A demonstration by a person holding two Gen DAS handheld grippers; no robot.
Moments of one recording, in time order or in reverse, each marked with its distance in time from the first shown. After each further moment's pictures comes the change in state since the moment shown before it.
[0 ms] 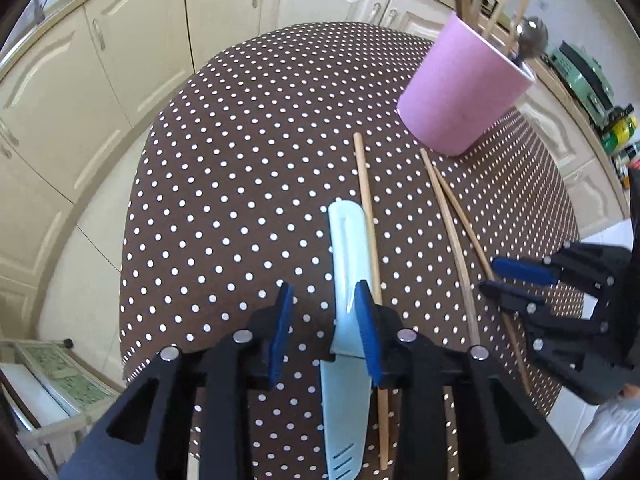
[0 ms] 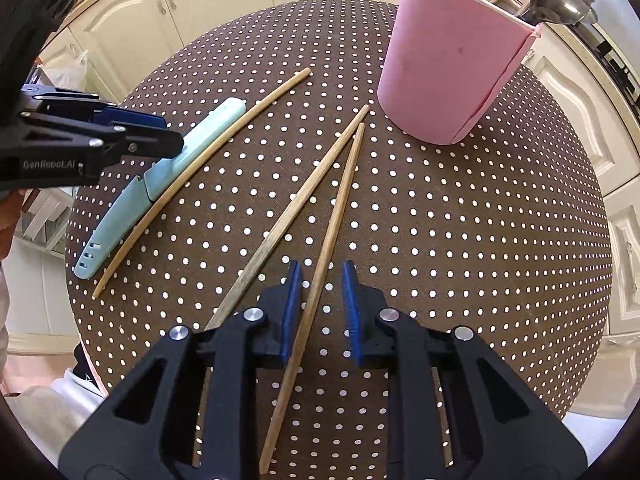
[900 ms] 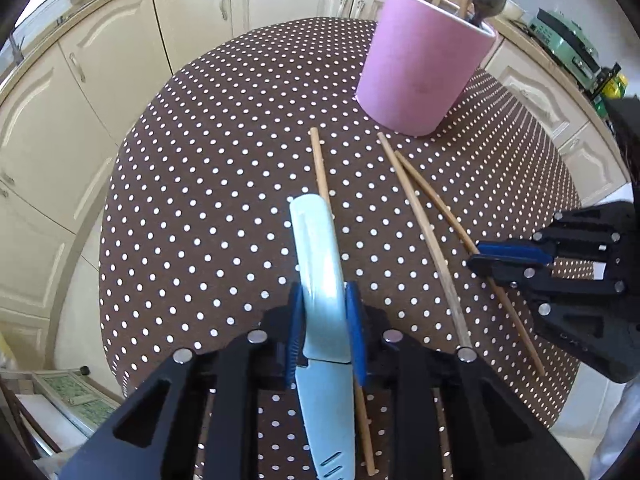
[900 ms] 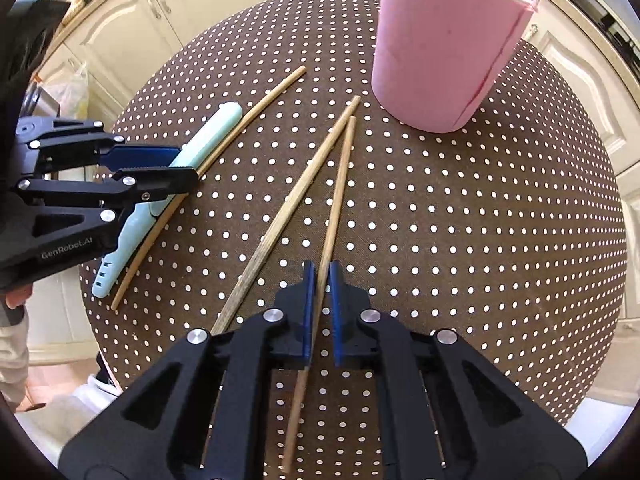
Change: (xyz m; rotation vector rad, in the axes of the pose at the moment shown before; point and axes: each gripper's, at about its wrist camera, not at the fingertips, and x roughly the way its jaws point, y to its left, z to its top) left arm 0.023 -0.056 0.003 0.094 -0.016 0.015; right arm 0.000 -0.020 0.010 0.078 0.036 0.077
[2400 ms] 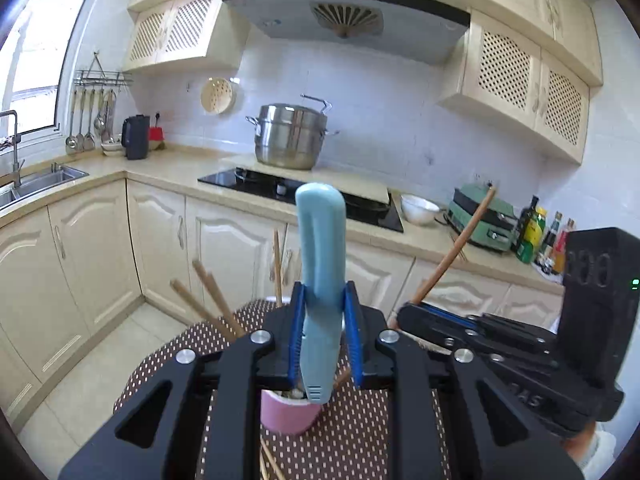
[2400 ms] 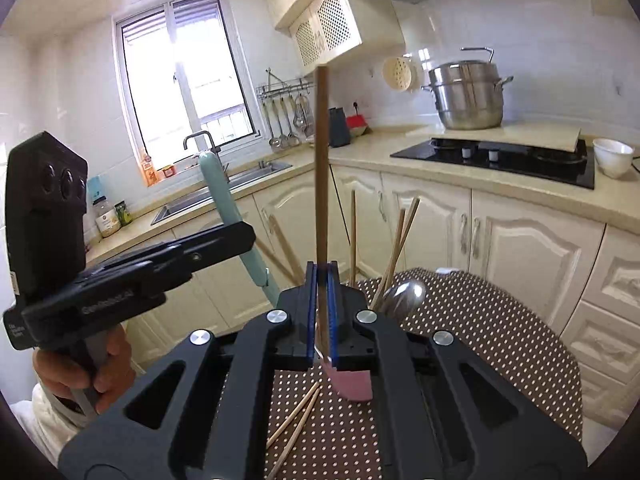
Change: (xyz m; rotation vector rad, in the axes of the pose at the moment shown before) left arm -0.182 -0.083 0.095 0.072 -0.789 -0.146; right arm -0.222 -0.088 0.009 0.169 -0.908 0.090
